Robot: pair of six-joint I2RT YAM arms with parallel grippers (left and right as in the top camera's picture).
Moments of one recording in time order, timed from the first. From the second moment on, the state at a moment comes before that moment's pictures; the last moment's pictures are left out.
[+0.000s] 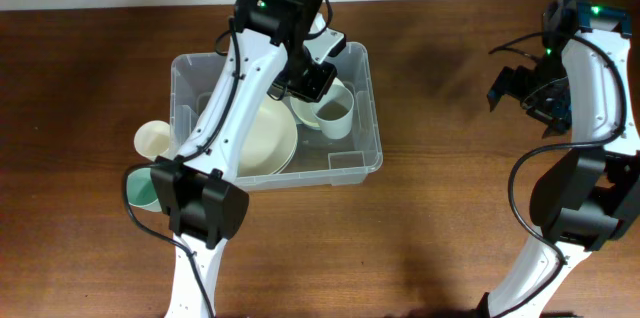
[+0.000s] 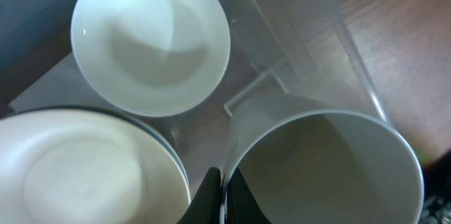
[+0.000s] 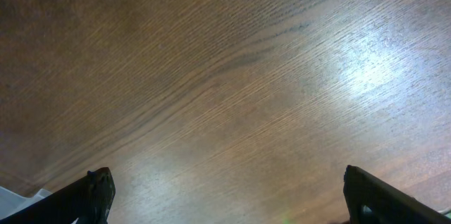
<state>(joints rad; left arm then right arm) -0.43 2.28 2.44 -1.56 0.24 0.11 -0.25 2.10 2.00 -1.55 0.01 0.39</state>
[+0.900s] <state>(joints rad) -0.43 2.28 2.21 -1.38 0.19 0.10 -0.25 2.10 2.00 -1.55 0.01 0.39</state>
